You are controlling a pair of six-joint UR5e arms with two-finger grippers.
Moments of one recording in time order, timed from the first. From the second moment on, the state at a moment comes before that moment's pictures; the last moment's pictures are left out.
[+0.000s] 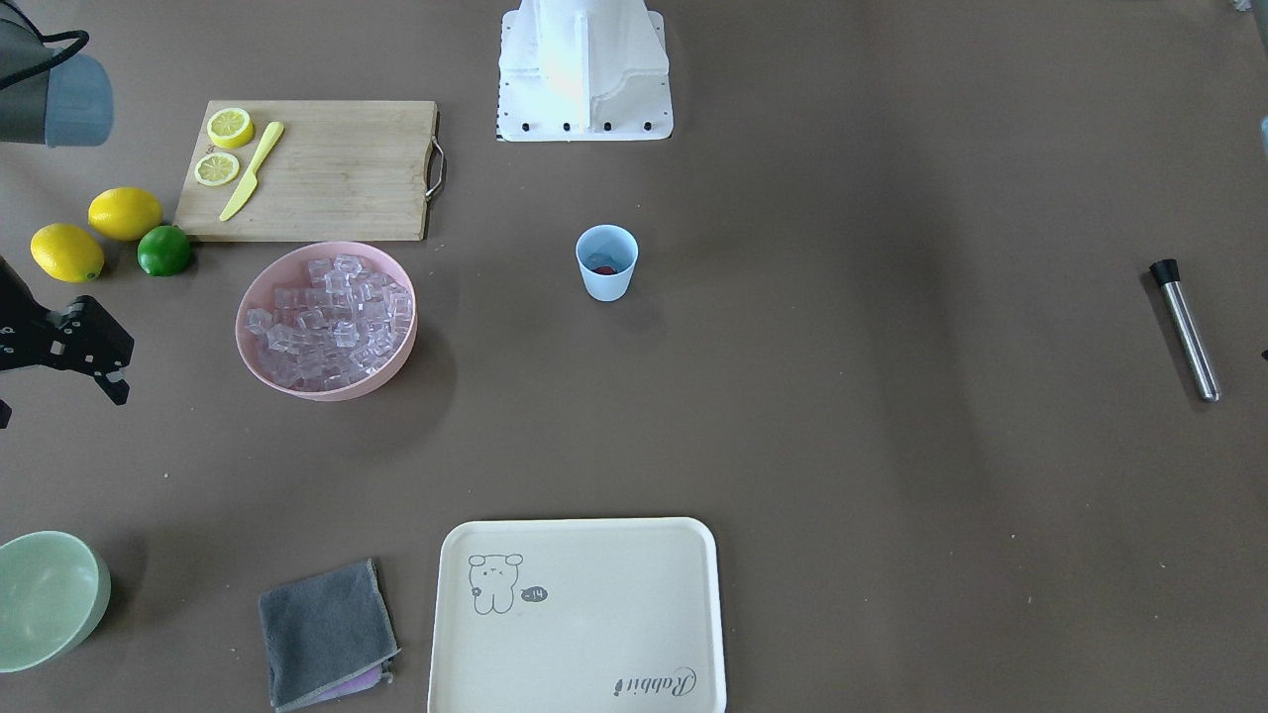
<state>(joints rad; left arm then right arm) -1.45 -1.65 -1.48 -2.06 -2.39 -0.71 1.14 -1.28 1.81 -1.40 2.08 0.53</state>
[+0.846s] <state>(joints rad) -1.40 -1.65 -1.30 -2.06 -2.39 -0.51 1.34 -1.33 1.83 -1.39 2.26 0.53</state>
